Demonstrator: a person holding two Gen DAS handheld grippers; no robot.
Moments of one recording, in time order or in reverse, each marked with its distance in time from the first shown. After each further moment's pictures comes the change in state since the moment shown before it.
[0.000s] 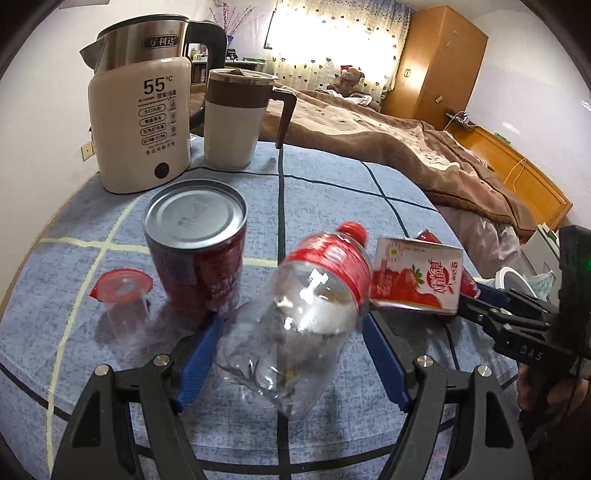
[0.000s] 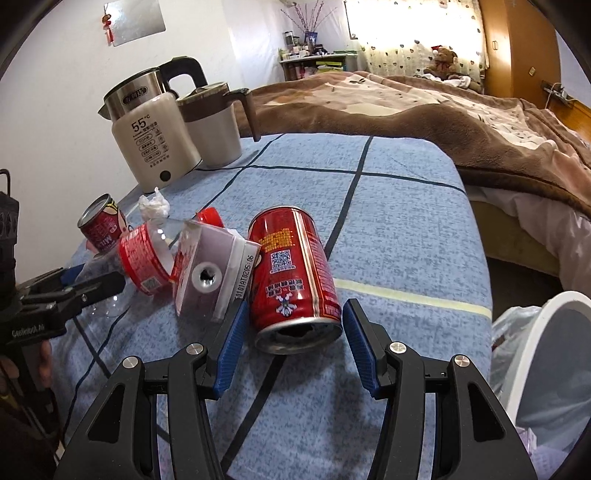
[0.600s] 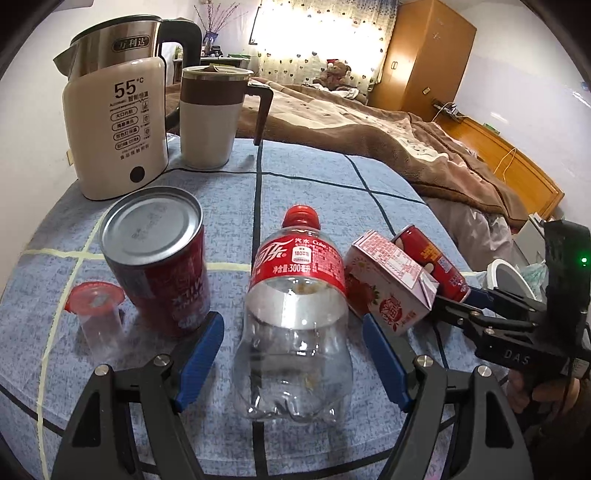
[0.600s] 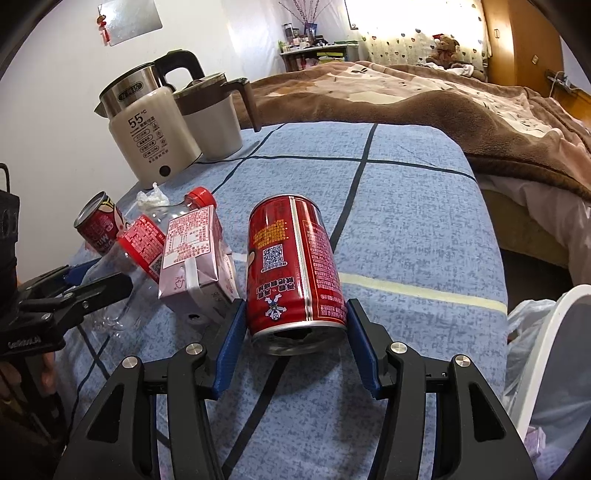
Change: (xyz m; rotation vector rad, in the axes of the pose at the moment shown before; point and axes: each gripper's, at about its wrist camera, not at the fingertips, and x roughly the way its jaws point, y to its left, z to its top) left arm 0.012 -0.012 0.007 0.036 0.028 -0.028; right arm 0.009 -0.002 -0.001 0.024 0.024 0.027
